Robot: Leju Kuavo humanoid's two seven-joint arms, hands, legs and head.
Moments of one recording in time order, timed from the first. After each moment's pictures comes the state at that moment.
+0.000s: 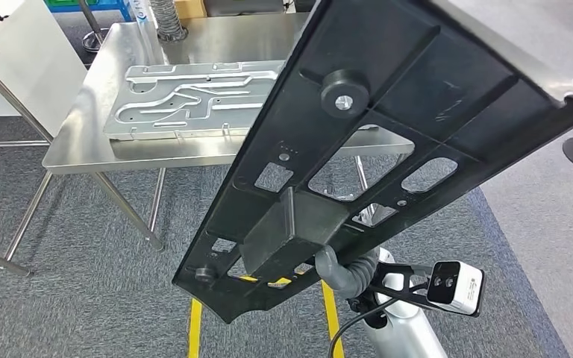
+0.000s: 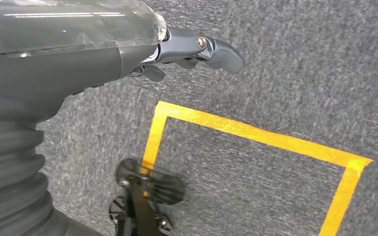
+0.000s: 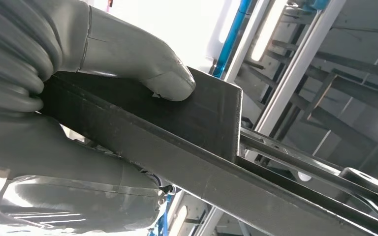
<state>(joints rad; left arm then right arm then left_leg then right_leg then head) -0.08 0.05 1.31 -0.22 -0.93 -0.06 -0.36 -0.27 0.09 0.43 -1.73 -0.06 0.58 -0.70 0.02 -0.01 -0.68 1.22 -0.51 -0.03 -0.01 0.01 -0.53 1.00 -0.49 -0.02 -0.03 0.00</state>
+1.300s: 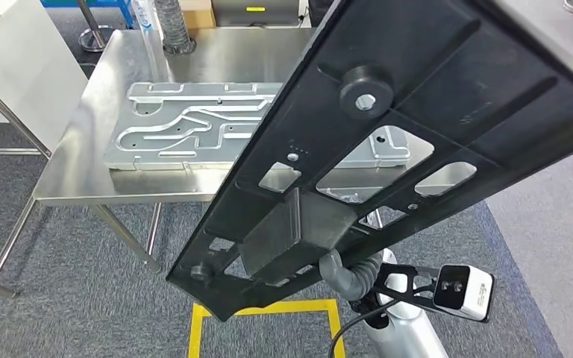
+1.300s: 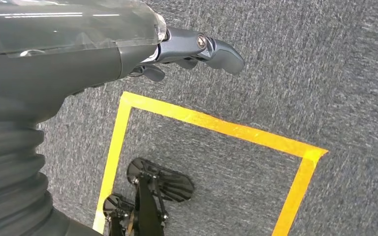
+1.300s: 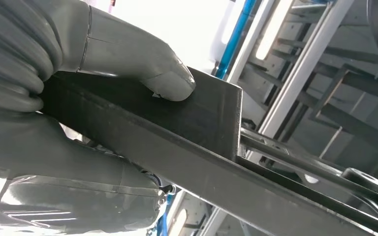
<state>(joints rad) -0.08 0.04 1.31 -0.22 -0.94 -0.06 -0.37 -0.27 0.09 0.43 -1.77 -0.07 0.57 -0.70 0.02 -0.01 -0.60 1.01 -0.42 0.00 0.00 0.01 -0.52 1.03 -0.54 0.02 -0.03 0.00</state>
